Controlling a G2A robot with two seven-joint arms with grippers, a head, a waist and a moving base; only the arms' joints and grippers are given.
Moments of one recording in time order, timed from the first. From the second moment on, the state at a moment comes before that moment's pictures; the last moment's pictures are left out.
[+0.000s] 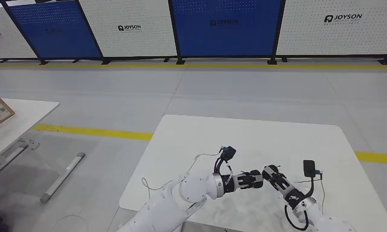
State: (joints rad) left arm 1.19 -1.24 -0.84 -1.57 -0.06 -0.02 -0.50; right arm -1.55 -1.13 1.27 -1.75 -0.03 0.01 0.36
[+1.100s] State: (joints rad) left arm 1.16 -1.26 -0.80 -1.55 -0.06 -0.01 -0.48; right arm -1.56 -1.14 1.27 -1.78 -0.08 0.07 0.36
